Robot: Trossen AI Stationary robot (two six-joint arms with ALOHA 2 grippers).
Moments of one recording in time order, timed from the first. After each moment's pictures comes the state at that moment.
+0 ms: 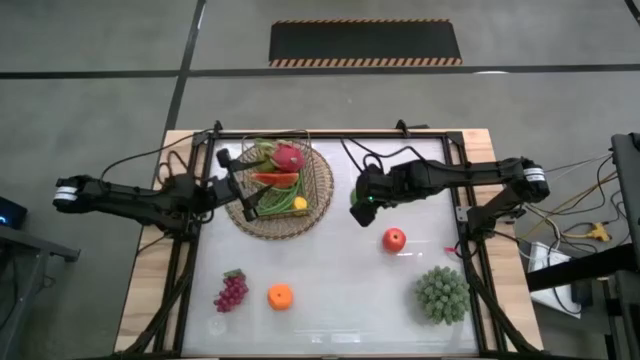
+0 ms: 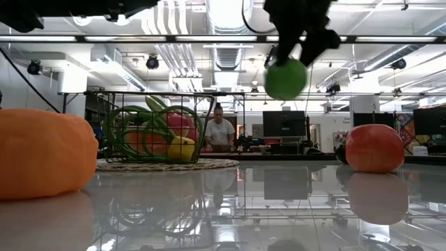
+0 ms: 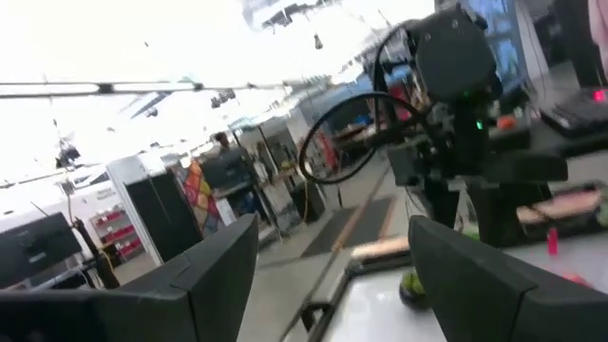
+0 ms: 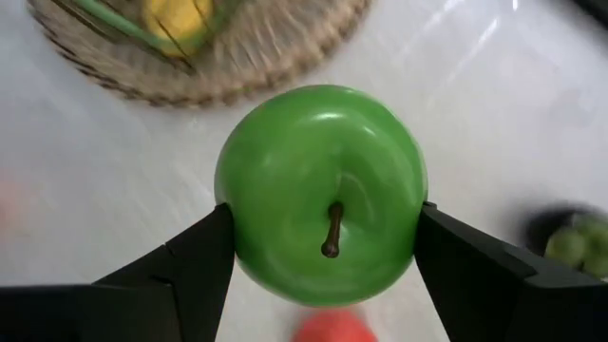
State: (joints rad) left arm -0.03 0.75 0.41 0.65 -0.37 0.51; right arm 0.01 1.57 1.45 -1.08 0.24 0.75
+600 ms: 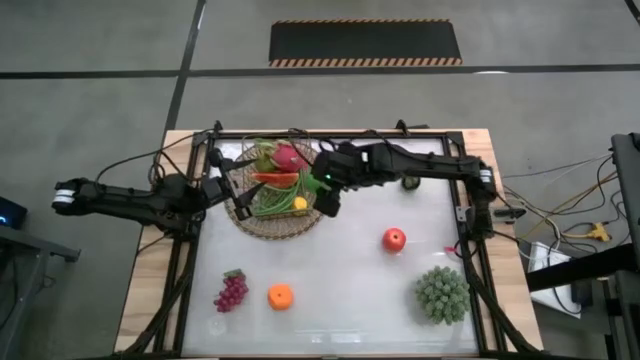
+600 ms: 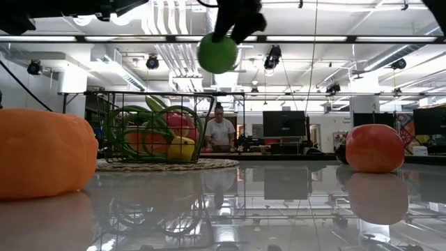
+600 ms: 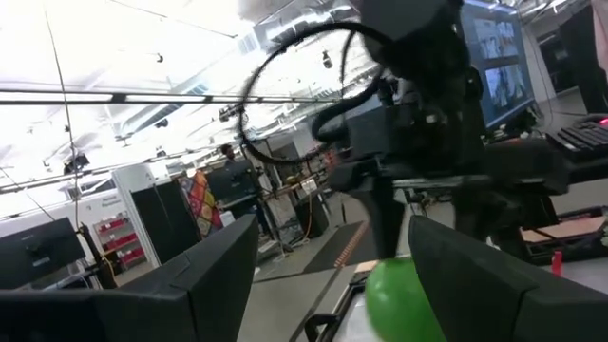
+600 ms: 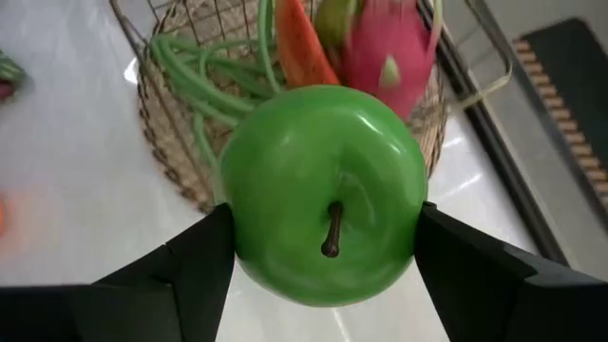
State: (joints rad) left arm -0.03 0.65 0.37 0.65 -0.37 0.50; right arm -0.04 1.94 2.07 -1.13 0.26 0.22
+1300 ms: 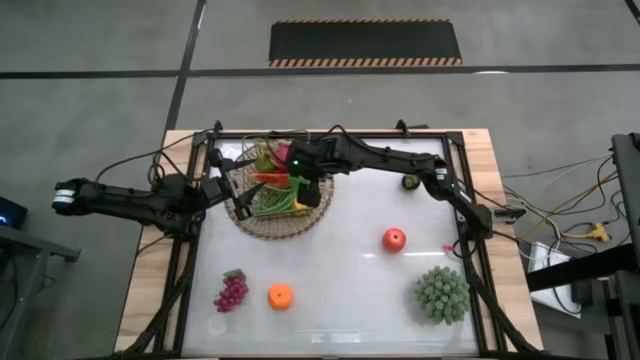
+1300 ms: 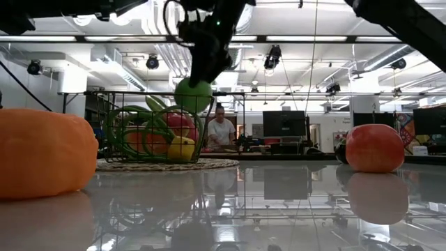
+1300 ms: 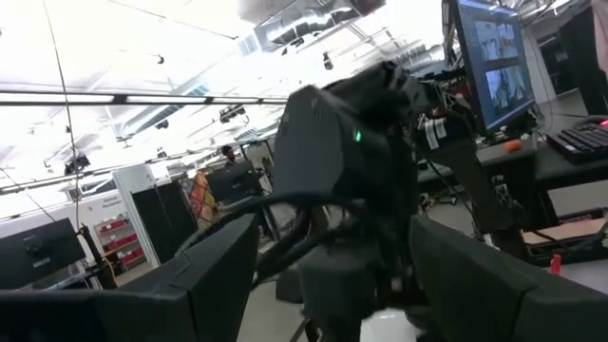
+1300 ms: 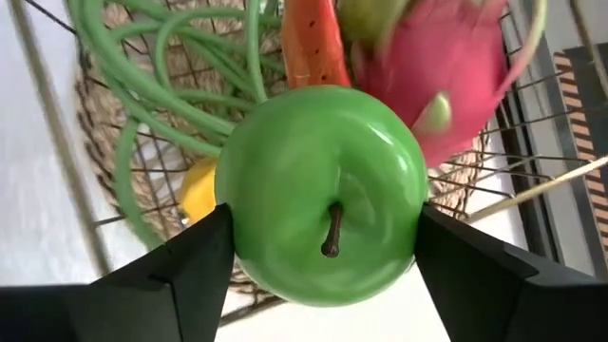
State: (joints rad) left arm -0.03 0.64 0.37 0.65 -0.37 0.50; right arm -0.16 2.26 2.34 -1.14 0.13 -0.05
